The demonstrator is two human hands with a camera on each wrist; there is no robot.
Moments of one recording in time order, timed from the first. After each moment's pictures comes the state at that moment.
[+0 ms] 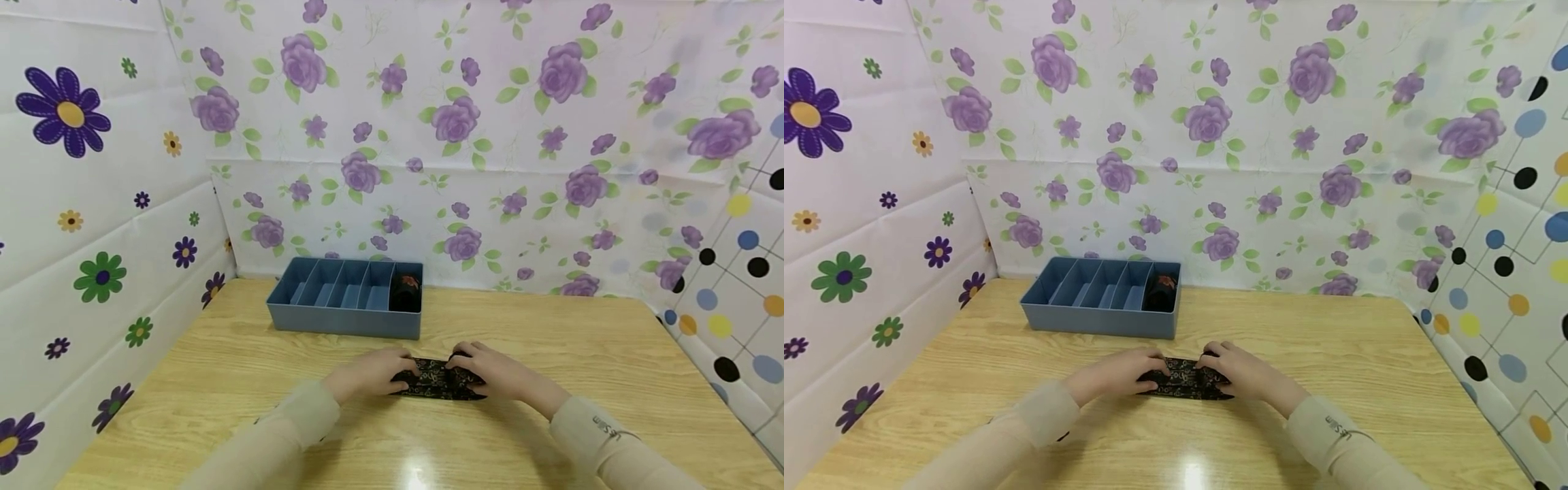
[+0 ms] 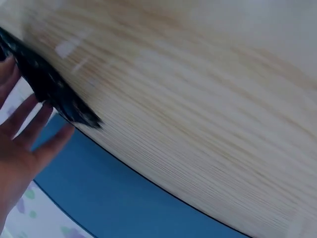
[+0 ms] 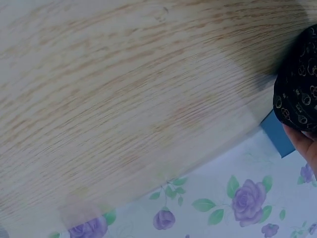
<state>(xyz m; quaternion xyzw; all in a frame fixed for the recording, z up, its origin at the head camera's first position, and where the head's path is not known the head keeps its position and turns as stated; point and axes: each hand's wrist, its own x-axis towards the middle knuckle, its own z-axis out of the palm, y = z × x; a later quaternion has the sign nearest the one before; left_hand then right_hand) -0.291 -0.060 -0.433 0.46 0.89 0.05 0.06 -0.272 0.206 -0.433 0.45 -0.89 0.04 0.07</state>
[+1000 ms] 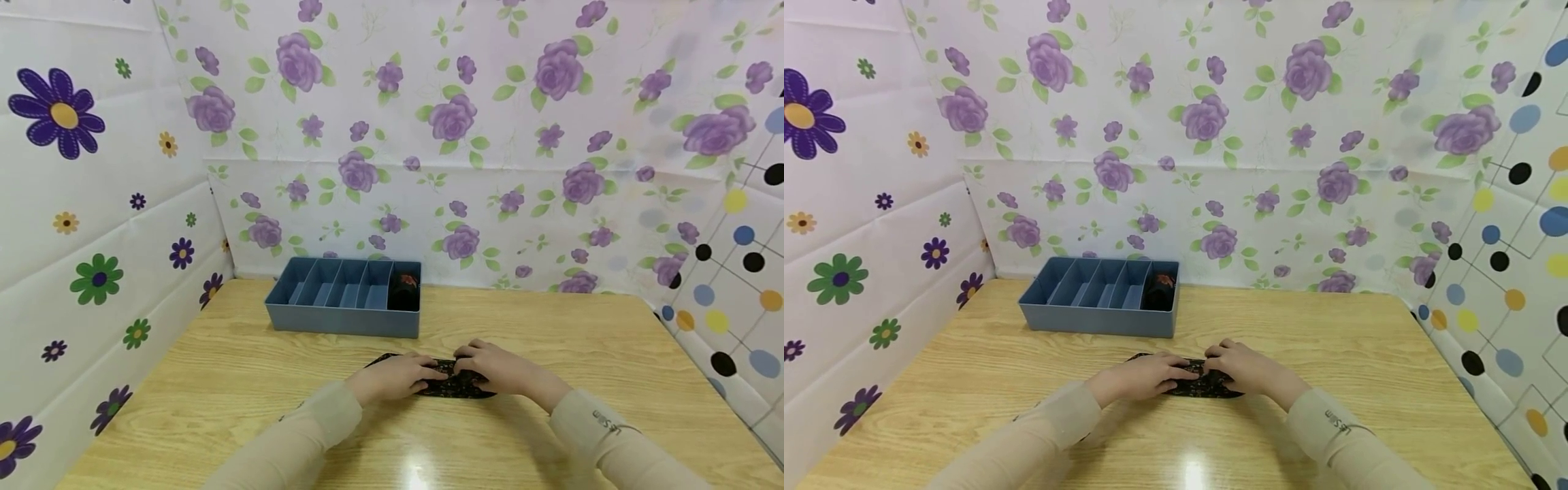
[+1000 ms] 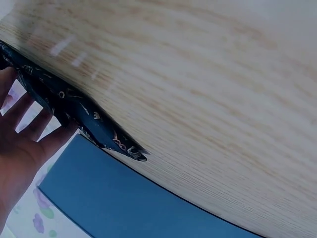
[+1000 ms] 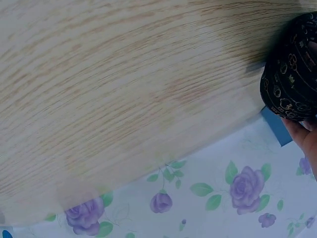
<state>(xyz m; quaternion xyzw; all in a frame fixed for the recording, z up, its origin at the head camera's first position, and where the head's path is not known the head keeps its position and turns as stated) -0.281 -0.027 -0.430 0.46 0.88 0.01 0.09 -0.272 0.212 -0.423 0.45 -0.89 -0.01 0.02</state>
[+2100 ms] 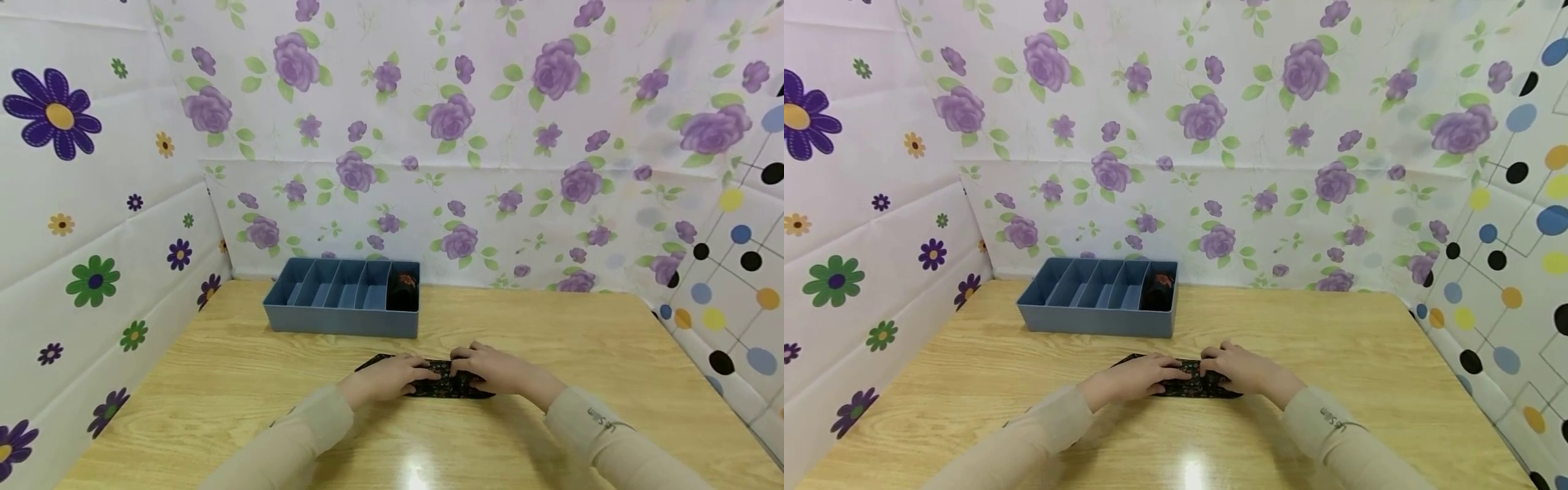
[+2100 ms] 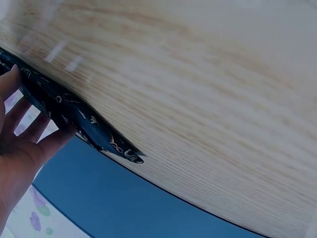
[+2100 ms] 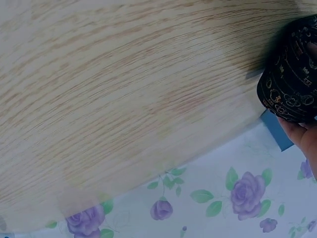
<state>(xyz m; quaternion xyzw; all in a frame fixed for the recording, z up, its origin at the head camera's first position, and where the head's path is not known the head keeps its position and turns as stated) -0.285 -0.037 -0.436 0.46 0.88 0.00 0.08 -0.275 0.209 -0.426 0.46 -0.89 -0.01 0.01</state>
